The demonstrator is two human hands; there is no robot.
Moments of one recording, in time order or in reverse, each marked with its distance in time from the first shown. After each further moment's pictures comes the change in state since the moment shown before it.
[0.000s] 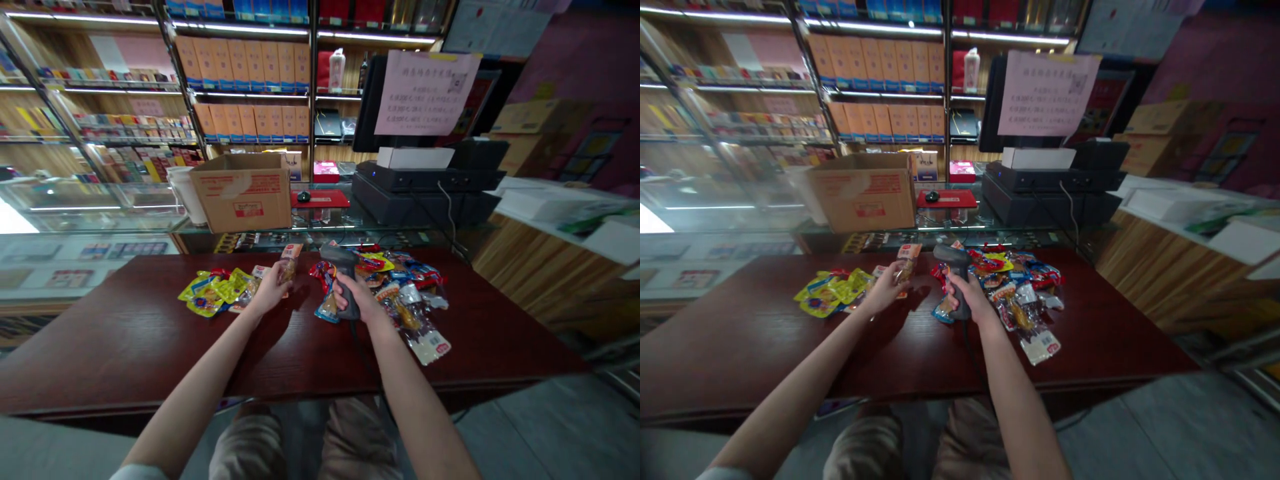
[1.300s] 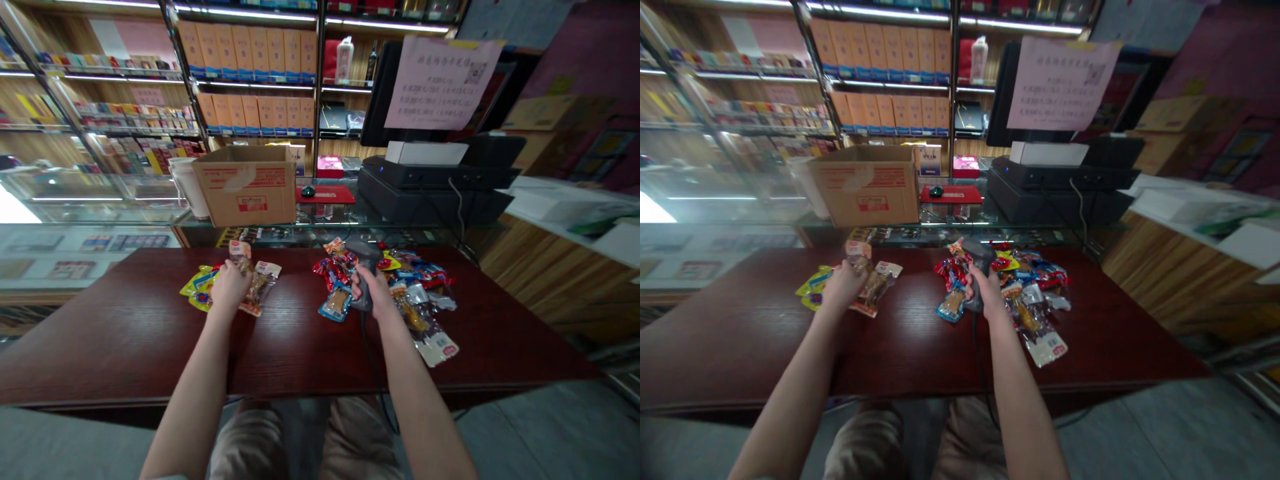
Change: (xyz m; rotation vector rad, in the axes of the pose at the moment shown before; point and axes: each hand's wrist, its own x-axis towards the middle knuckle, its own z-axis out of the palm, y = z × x) left_hand -0.016 0.013 -0.072 0.757 0.253 -0.525; right_hand 0.003 -0.009 -0.012 -0.006 0.315 -0.110
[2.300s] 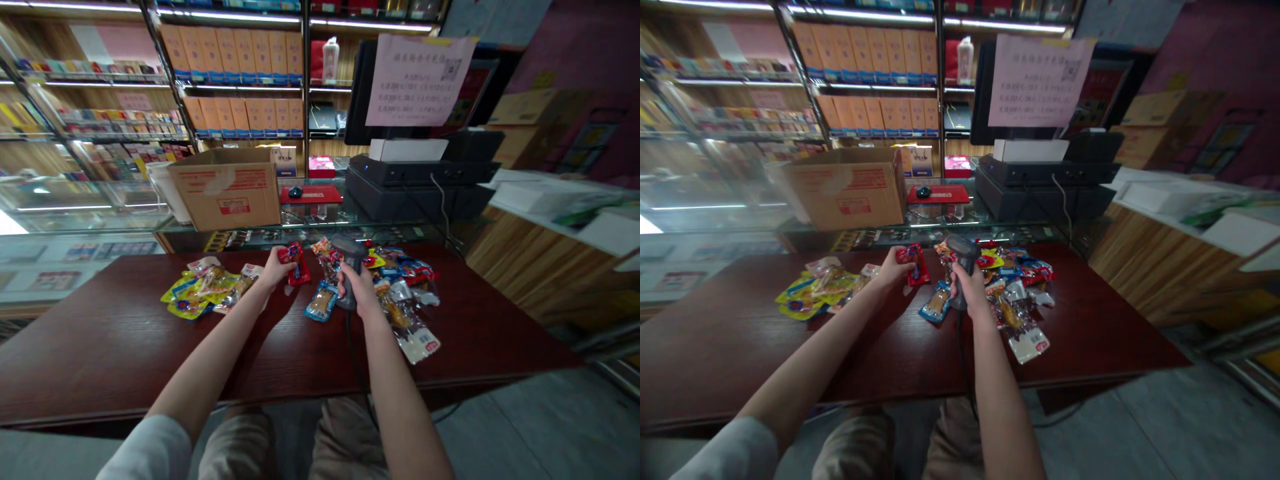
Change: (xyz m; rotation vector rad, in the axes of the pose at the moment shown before) left_hand 0.017 0.101 0.097 -1.154 -0.363 0.154; right_hand 0.003 -0.001 -0.008 -0.049 0.023 -0.092
